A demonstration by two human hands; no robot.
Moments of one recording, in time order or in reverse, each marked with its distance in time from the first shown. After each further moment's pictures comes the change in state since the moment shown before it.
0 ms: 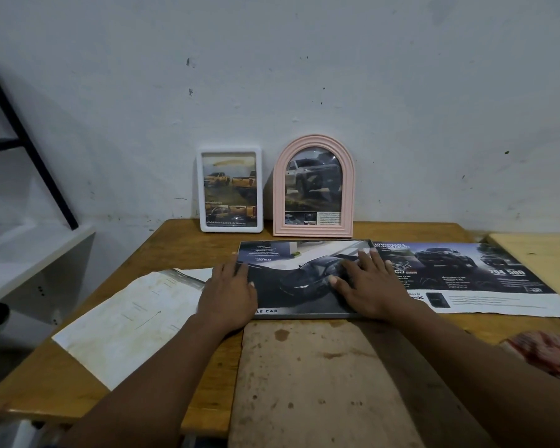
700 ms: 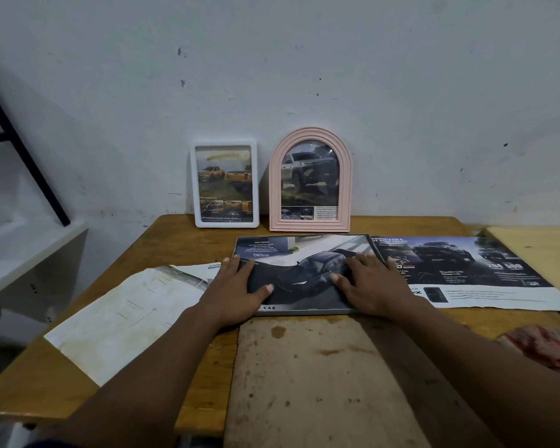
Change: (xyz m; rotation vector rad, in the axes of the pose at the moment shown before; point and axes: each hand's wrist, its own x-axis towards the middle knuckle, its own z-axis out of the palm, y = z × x) left_hand 0.012 -0.003 0.006 -0.134 -0.272 0.023; right_hand -0.002 0.006 0.000 -0.033 0.046 -0.024
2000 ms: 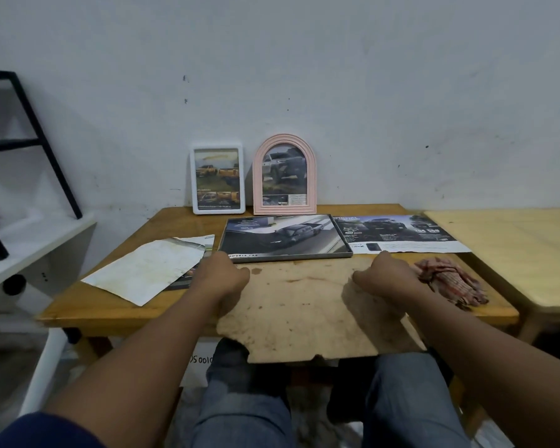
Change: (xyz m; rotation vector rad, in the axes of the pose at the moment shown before) left_hand -0.159 0.061 -0.011 -0.136 0.255 -0.263; right_hand -0.164 0.012 -0.032 0.336 0.022 0.540
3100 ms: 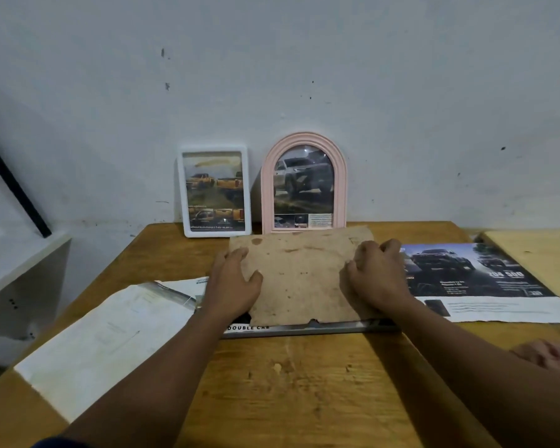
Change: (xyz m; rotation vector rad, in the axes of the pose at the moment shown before) left_hand 0.181 0.009 0.049 -0.300 0.071 0.169; right_hand 0.149 -0.103 0.038 0.101 0.213 -0.243
